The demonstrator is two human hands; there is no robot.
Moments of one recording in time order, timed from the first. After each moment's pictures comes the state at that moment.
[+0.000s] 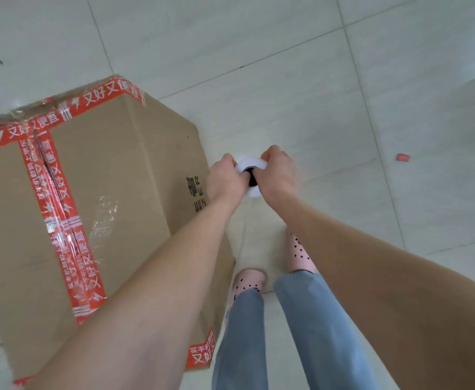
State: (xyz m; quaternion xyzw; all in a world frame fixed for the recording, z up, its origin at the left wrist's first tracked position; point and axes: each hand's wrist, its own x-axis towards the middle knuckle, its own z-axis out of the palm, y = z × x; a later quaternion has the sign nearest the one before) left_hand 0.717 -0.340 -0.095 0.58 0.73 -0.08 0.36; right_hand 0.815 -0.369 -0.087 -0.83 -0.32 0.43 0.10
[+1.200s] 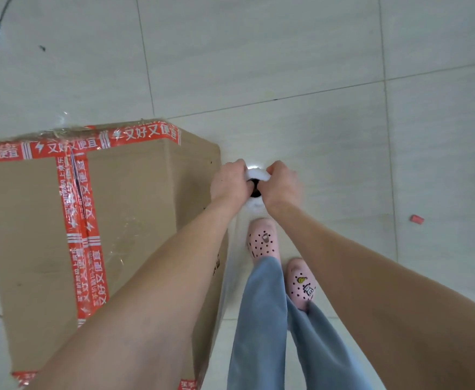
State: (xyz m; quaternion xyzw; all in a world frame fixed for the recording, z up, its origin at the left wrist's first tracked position) left_hand 0.711 -0.238 -0.084 0.63 0.70 -0.13 0.33; right_hand 0.813 -0.264 -0.083 -0.80 -0.38 0.46 0.02
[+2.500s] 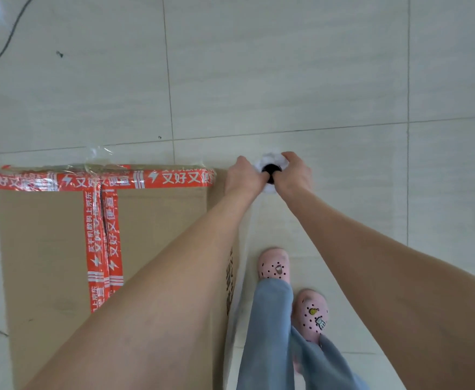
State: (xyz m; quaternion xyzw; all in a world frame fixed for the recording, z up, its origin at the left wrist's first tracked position) left_hand 0.680 -0.127 -0.089 0.46 0.76 -0.07 0.45; right_hand 0.776 -0.142 -0.089 -0.80 -0.32 0.51 0.09
